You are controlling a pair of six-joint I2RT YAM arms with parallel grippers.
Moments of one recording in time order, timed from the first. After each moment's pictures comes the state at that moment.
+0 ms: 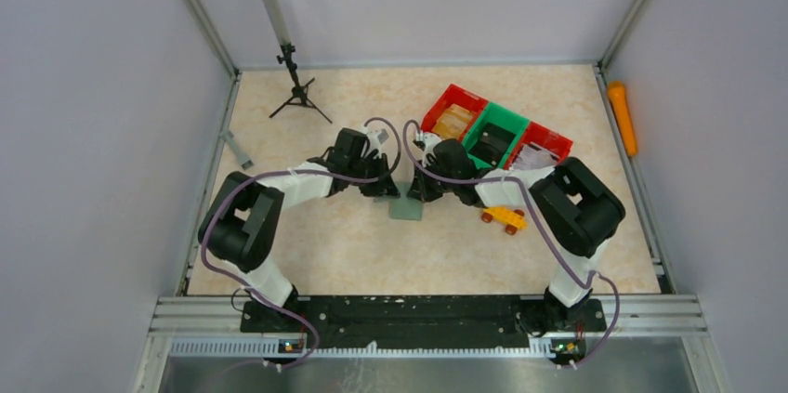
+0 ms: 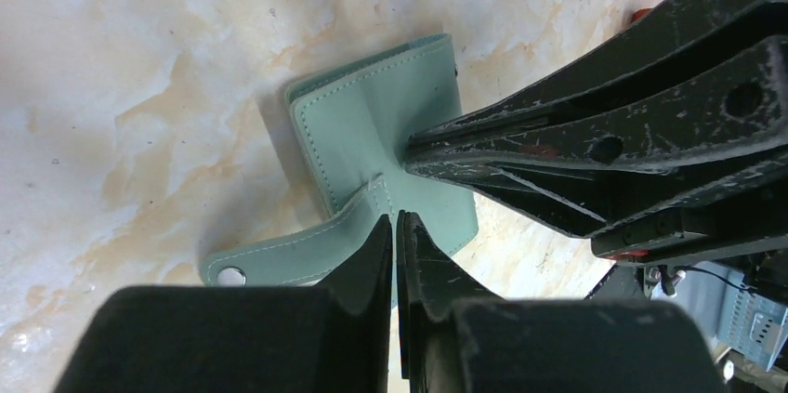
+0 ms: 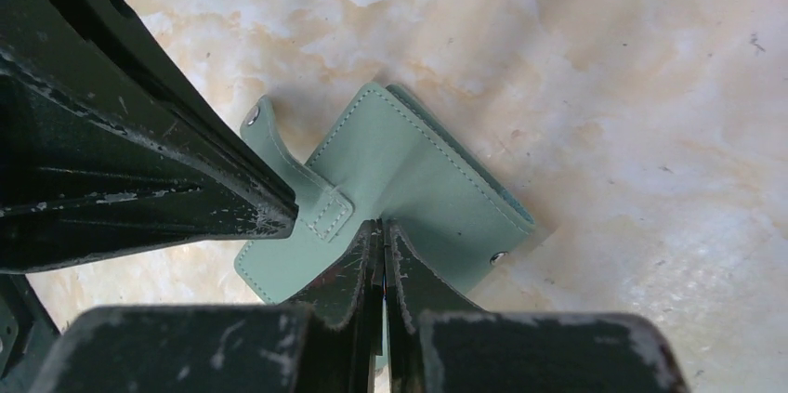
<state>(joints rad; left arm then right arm) -0.46 1.66 0.88 -0.06 0.48 -0.48 0.69 1.81 0.89 0.23 -0.28 0.35</state>
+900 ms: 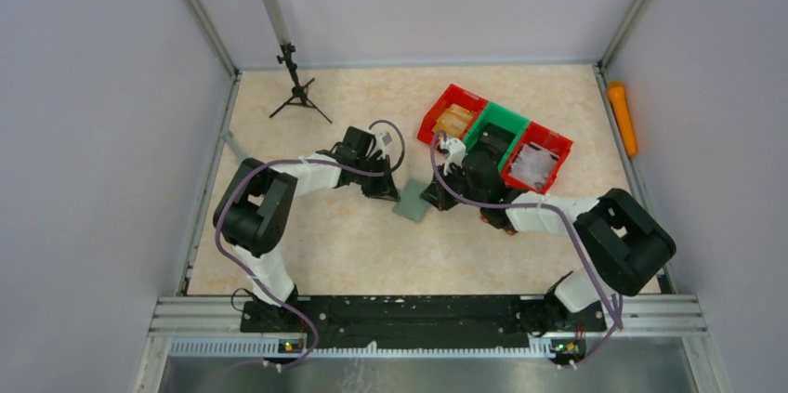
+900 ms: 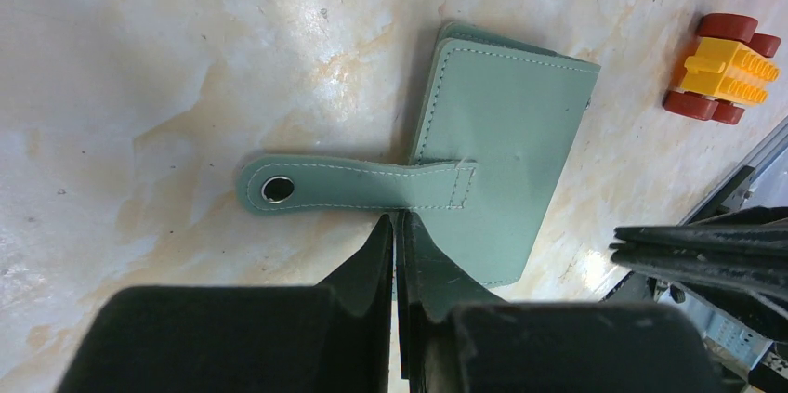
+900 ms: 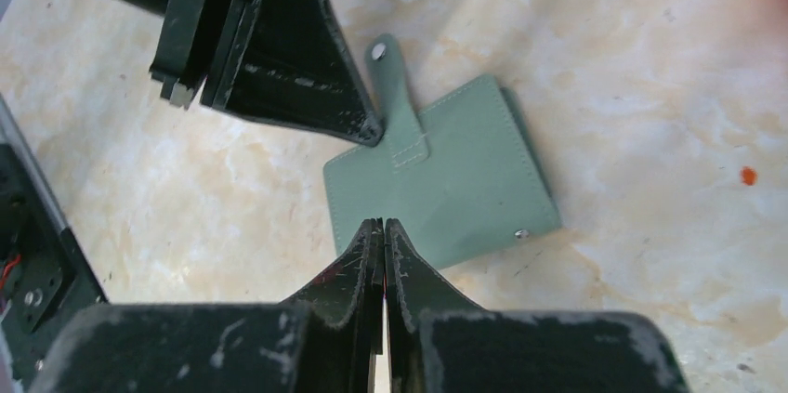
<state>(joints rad) -0.46 1.79 0.97 -0.16 0.47 -0.48 0.68 1.50 0.63 0.39 -0.24 0.35</state>
